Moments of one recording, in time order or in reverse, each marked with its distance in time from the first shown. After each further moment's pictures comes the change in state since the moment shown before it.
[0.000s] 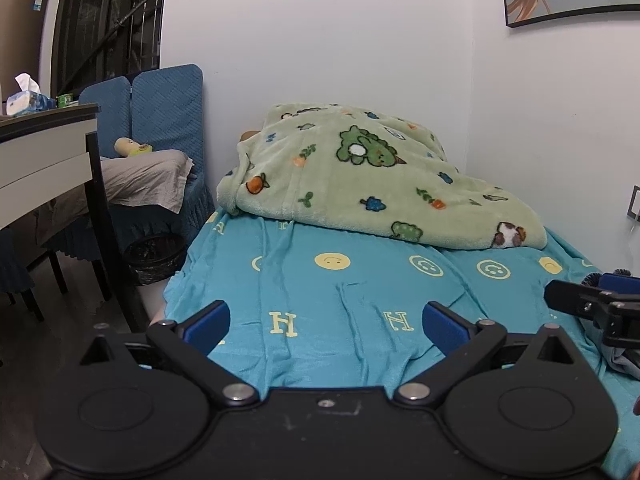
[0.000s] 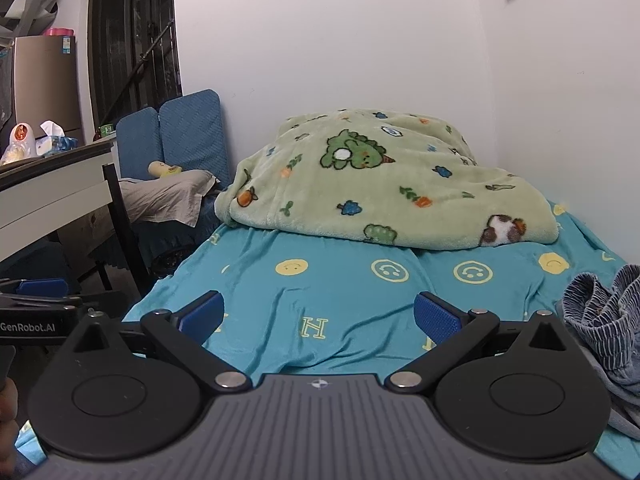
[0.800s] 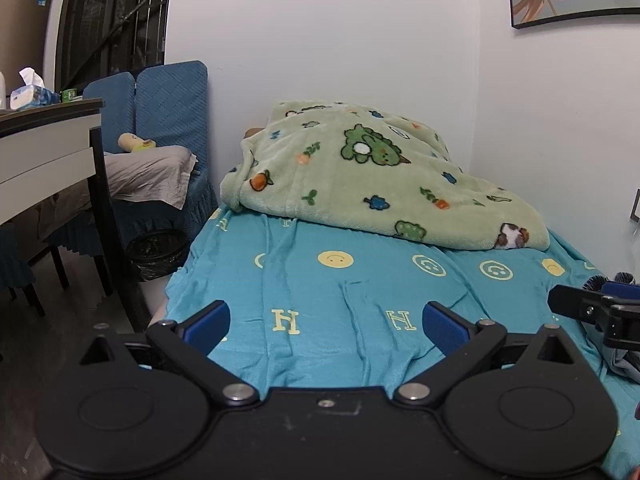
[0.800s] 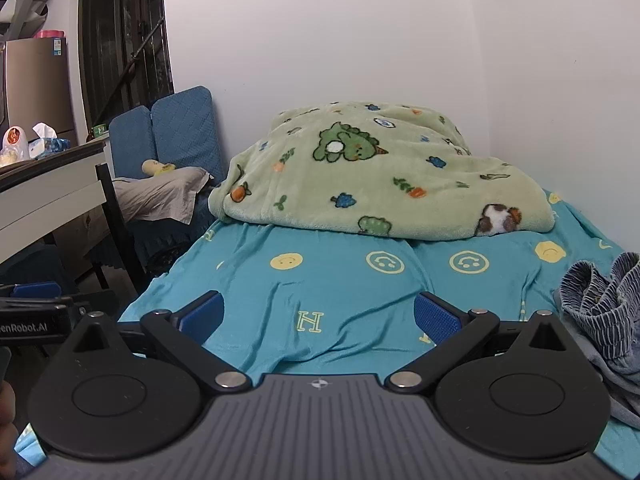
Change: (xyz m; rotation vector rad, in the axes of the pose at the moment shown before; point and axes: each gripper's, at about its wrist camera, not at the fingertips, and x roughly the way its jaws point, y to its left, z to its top) left arm 0.001 0.003 0.000 -0.016 0.006 0.002; right arm 0.004 -0.003 -0.002 0.018 0.018 -0.010
